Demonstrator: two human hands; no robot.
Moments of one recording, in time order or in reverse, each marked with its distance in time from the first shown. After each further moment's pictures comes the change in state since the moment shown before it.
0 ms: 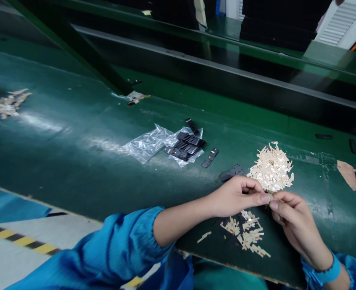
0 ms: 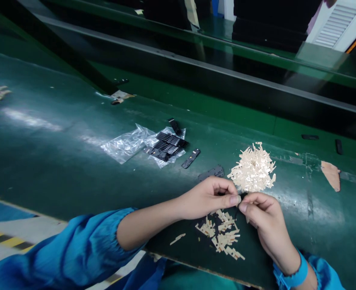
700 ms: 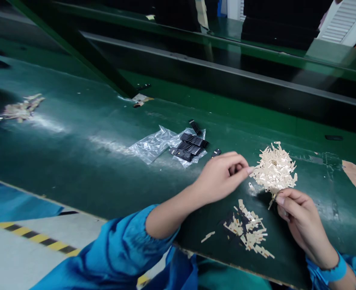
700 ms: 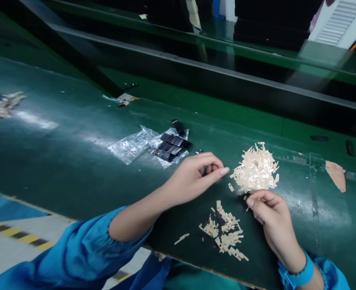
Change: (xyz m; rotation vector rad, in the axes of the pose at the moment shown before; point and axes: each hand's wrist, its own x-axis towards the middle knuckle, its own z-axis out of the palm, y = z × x) left_hand -0.011 0.025 -0.032 0.784 0.445 0.167; right_hand 0.005 -0.001 -0.001 0.034 0.078 -0.021
